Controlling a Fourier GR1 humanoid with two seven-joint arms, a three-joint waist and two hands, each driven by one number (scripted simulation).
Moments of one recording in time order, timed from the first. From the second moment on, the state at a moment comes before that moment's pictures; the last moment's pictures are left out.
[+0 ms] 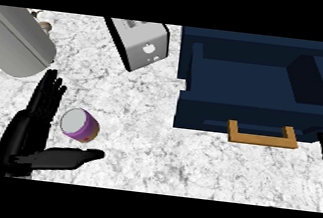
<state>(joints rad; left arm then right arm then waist) 0.08 0.03 -0.05 -1.91 -0.09 0.11 0.20 0.26 -0.07 -0.15 -2.08 -0.04 0.12 0.06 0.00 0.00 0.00</state>
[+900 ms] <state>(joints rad) 0.07 0.04 0.05 -1.64 -0.06 0.10 -0.03 0.25 -0.06 -0.21 -2.06 -0.05 0.18 0.04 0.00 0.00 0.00</state>
